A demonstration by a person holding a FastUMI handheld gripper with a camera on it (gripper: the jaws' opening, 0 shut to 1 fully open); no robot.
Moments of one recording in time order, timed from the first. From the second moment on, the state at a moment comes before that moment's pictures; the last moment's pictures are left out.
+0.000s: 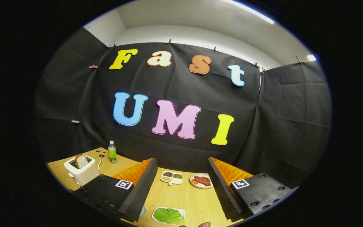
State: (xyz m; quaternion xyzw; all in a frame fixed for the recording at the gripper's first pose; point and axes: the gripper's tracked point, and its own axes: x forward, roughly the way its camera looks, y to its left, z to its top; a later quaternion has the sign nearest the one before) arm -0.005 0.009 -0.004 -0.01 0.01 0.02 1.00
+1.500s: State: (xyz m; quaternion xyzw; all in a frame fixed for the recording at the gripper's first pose) arm -0.002 0.046 -0.382 -0.08 0.42 0.25 0.87
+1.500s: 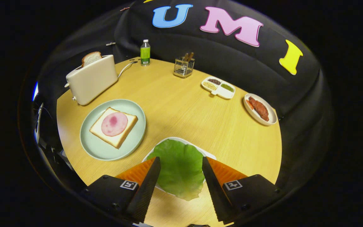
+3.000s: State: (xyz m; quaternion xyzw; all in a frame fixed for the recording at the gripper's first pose) arm -0.006 0.110 -0.277 -0.04 0.37 0.30 0.88
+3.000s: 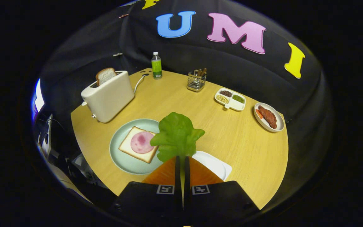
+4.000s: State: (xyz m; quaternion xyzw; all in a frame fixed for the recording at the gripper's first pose) arm -0.022 0.241 -0.301 -0.09 0.40 0.38 0.83
